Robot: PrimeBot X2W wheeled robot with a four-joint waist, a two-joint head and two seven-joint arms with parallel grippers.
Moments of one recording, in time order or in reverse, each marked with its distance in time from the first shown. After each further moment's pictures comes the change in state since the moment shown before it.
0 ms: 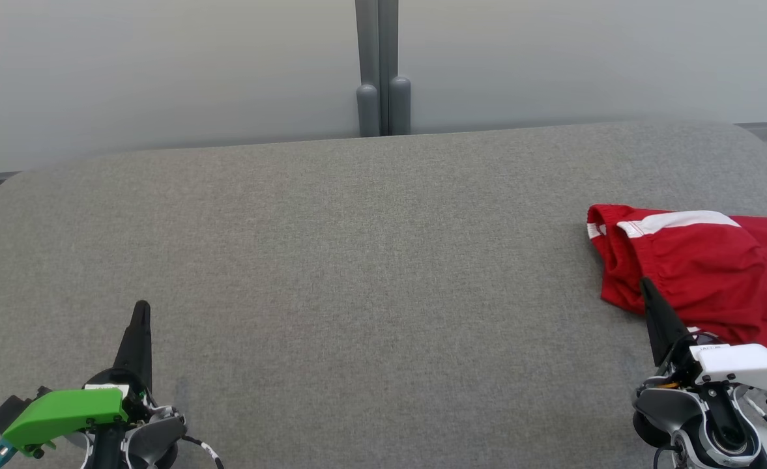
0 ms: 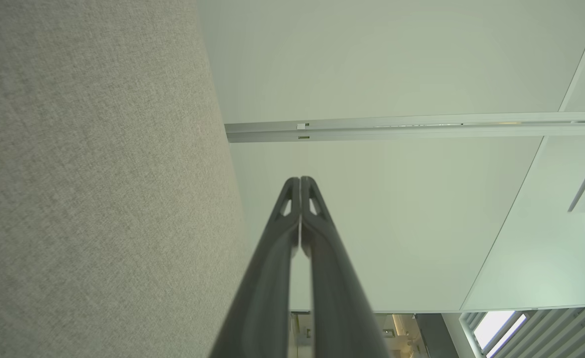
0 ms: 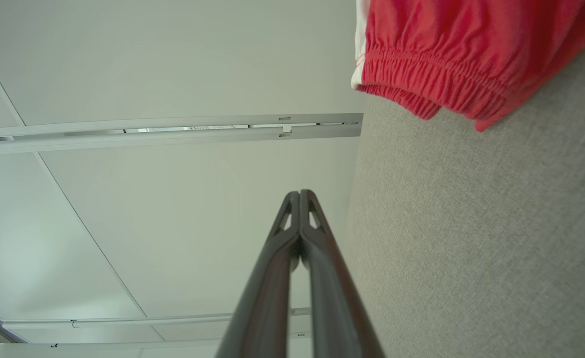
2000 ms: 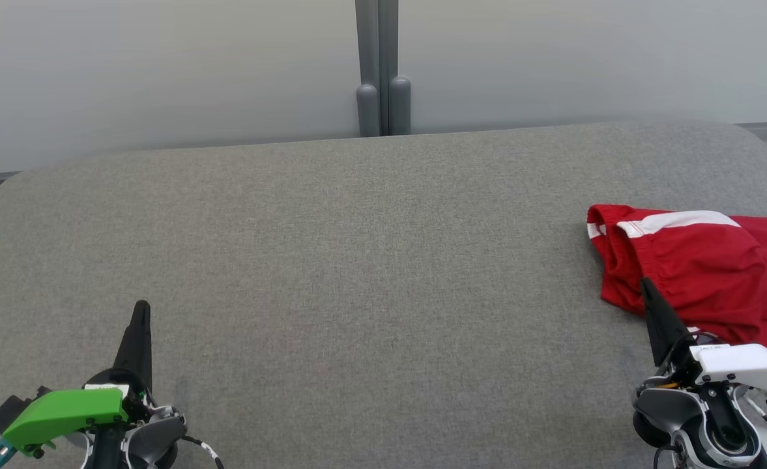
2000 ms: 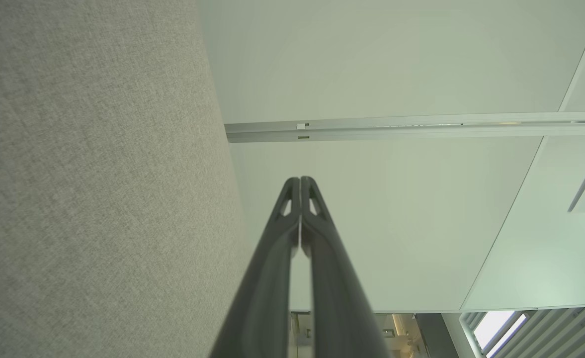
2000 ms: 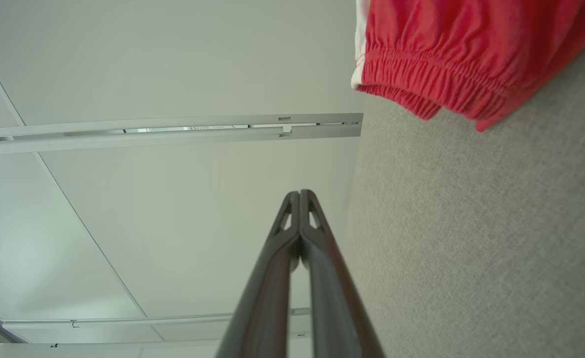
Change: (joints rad) left arm 0.000 0.000 0.000 0.000 0.000 0.000 0.000; right arm 0.000 0.000 0.000 0.000 0.000 0.000 0.000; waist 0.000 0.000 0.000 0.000
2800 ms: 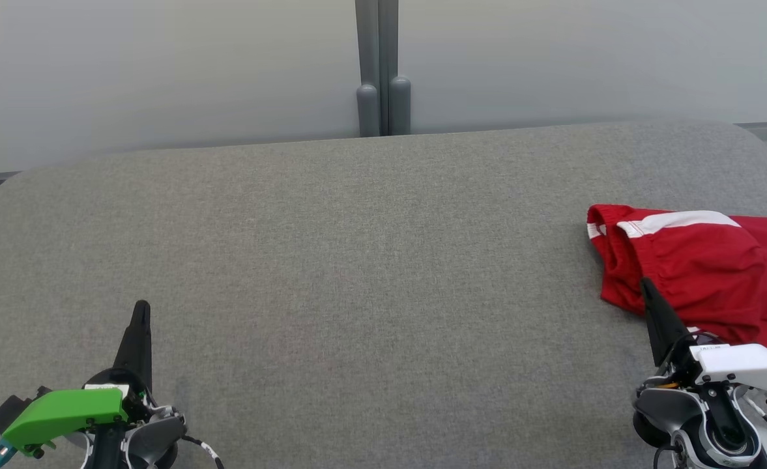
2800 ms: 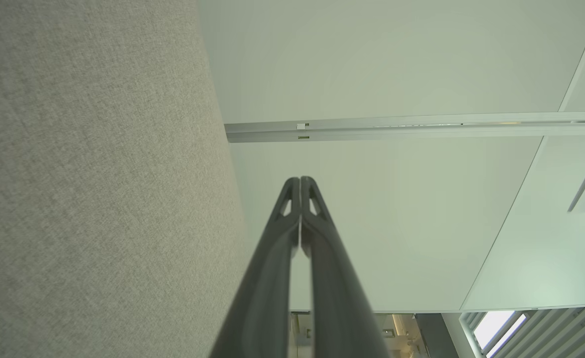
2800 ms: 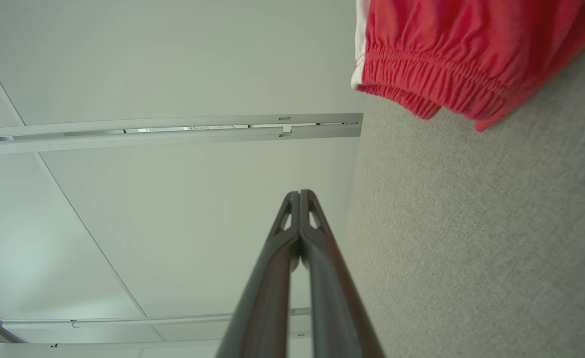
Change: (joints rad) left arm 0.000 0.000 0.000 0.000 0.000 0.000 0.000; right arm 0.000 0.000 0.000 0.000 0.000 0.000 0.000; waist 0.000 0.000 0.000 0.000
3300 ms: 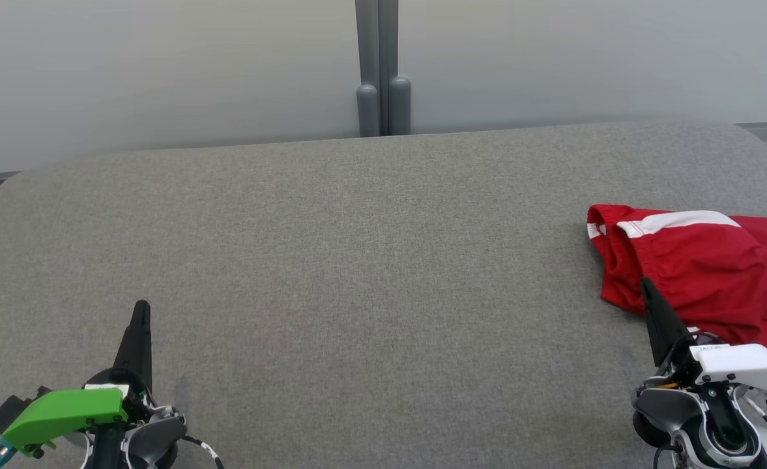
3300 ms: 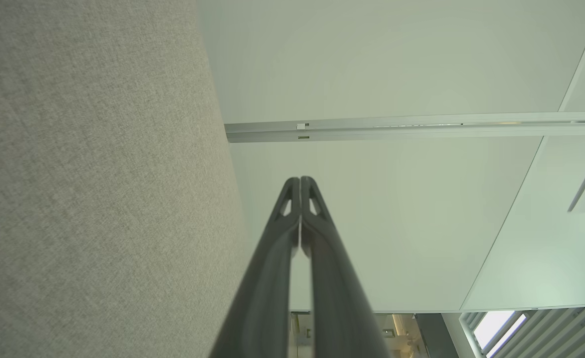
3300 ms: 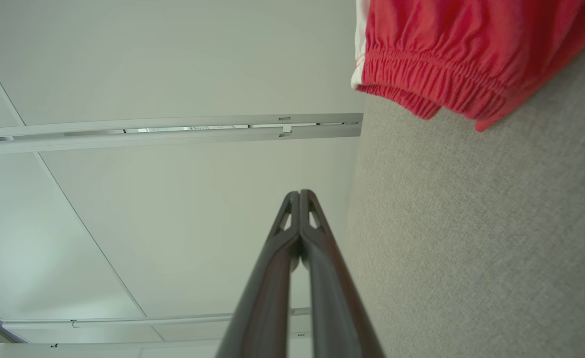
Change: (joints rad) left arm 0.000 0.000 0.000 0.000 0.000 0.000 0.000; right arm 0.000 0.000 0.000 0.000 0.000 0.000 0.000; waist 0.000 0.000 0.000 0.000
